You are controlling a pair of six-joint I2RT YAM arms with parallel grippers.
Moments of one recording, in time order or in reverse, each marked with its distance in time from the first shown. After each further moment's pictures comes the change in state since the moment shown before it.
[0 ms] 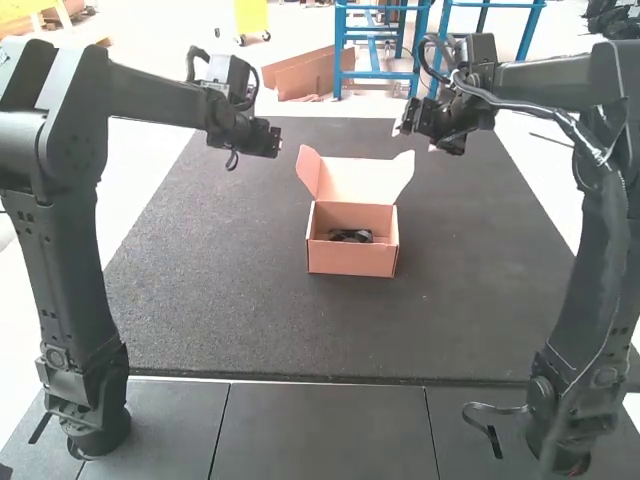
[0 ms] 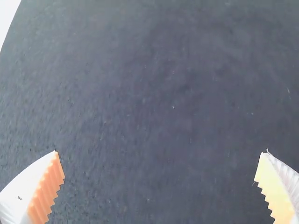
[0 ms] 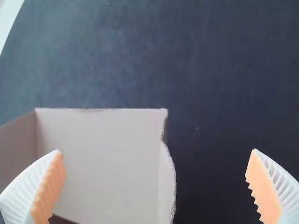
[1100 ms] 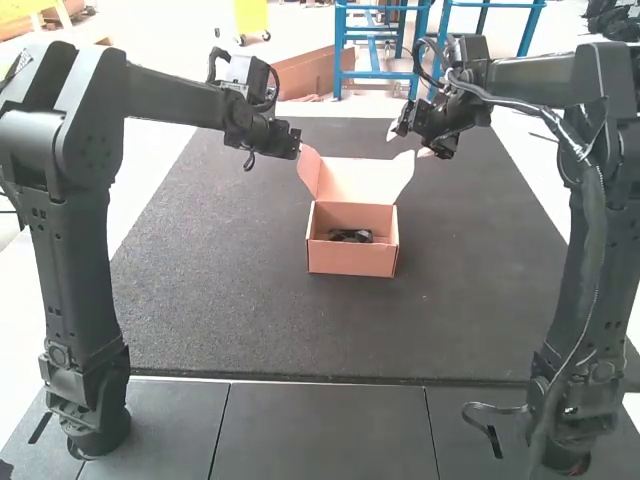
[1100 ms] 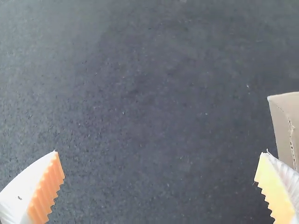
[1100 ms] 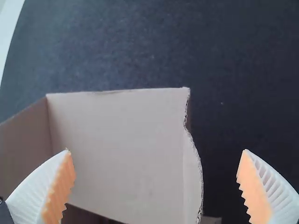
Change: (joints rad) left arm -0.066 0.043 0.052 -0.019 0.042 -0.010; right arm 0.000 0.072 0.096 -0.103 -0.085 0.058
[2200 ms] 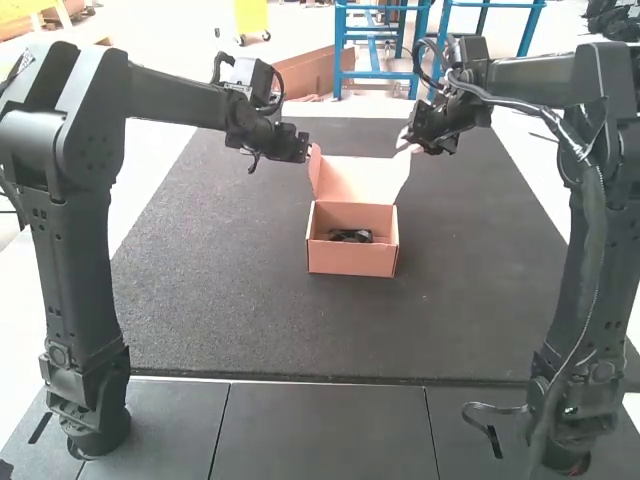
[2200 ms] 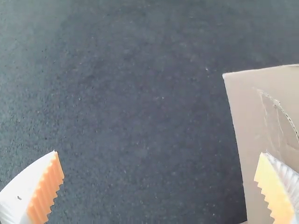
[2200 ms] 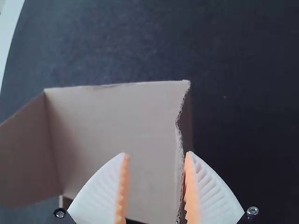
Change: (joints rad) left arm -0.015 0.000 0.000 -0.035 0.109 -0.043; right arm 0.000 0.000 -0.001 -0.013 -0.015 0.002
